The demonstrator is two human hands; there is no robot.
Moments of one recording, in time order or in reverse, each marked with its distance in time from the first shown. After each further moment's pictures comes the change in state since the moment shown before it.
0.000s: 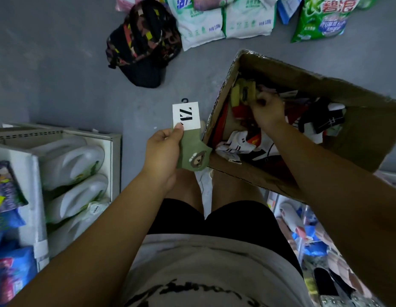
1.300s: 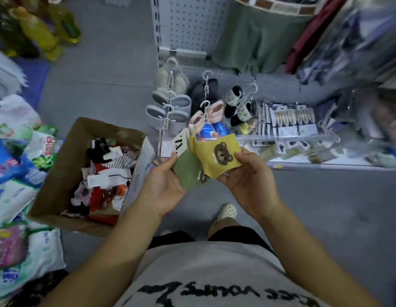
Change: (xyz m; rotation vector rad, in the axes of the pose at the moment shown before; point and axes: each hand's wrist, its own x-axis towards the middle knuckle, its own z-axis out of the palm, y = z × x) left_hand -0.206 -0.100 0.013 0.969 -1.419 -0.442; right_hand -0.541 0.008 0.048 1.953 1.188 -0.380
